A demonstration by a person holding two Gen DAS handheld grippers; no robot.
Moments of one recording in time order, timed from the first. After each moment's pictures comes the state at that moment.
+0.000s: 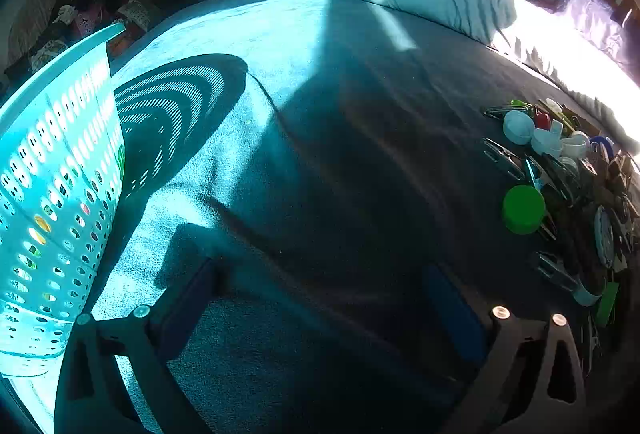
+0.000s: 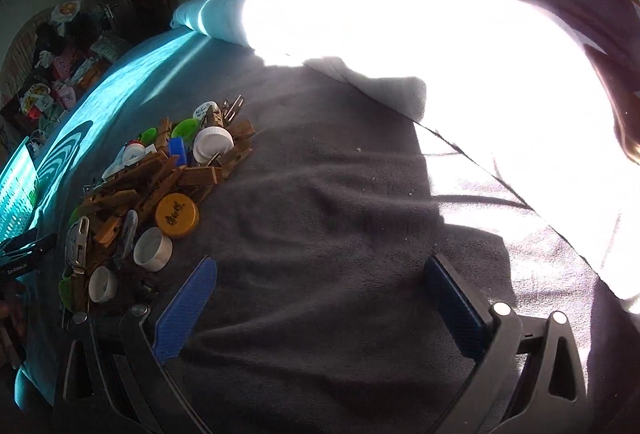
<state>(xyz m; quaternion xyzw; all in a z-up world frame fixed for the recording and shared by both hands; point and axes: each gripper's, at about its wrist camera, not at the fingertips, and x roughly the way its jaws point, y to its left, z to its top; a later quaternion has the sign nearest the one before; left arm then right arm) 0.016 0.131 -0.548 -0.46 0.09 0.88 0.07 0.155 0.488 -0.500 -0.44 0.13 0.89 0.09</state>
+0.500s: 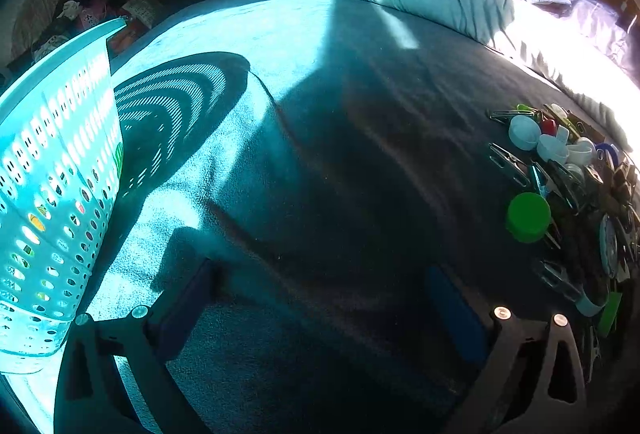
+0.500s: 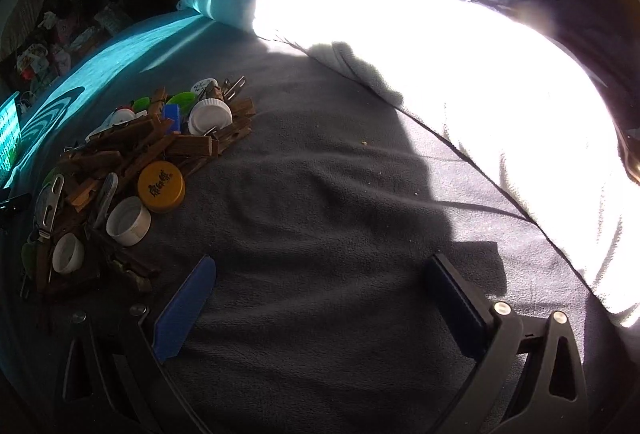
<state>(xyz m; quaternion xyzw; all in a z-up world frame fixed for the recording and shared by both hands) 0.018 0.129 -0.551 -0.45 0.08 0.89 0.06 0.156 0.470 -0.507 -0.43 0.06 0.89 0.10</state>
